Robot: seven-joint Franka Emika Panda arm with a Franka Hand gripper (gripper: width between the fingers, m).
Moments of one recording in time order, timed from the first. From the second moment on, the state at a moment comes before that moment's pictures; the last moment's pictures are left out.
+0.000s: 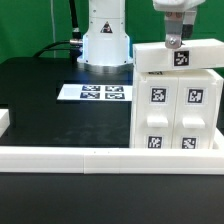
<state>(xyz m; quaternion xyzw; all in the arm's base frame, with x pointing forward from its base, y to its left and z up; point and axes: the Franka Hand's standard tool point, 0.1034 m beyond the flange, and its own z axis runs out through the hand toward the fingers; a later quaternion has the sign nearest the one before) 0.613 0.074 0.177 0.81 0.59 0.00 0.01</state>
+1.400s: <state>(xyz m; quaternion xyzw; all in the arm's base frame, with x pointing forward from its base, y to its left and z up) 0.611 0.076 0.163 0.80 0.60 0.00 0.02</state>
